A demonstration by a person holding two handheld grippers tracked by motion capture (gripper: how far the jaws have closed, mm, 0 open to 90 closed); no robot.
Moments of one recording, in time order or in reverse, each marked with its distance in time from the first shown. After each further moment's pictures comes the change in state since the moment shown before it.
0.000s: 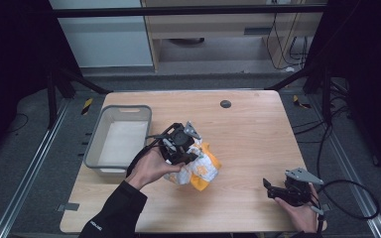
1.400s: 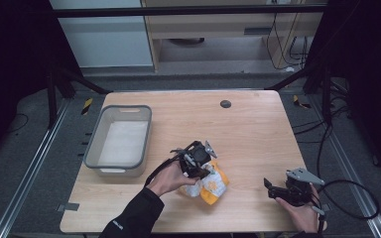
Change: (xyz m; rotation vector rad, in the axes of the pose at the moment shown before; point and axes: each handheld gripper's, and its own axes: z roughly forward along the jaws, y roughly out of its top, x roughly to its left) left arm -0.020 -0.006 0.082 0.078 -0.062 0.057; right arm -0.002 -0.001 -0.001 -0.009 -0.003 -0.002
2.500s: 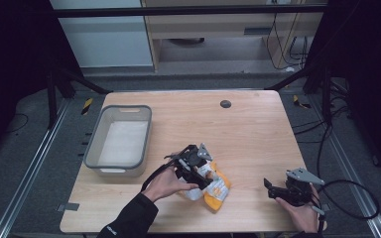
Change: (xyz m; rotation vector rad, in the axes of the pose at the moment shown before) left arm -0.003 -0.018 -0.005 -0.118 -0.012 -0.020; right arm 0.000 0.000 0.001 0.003 0.001 0.002
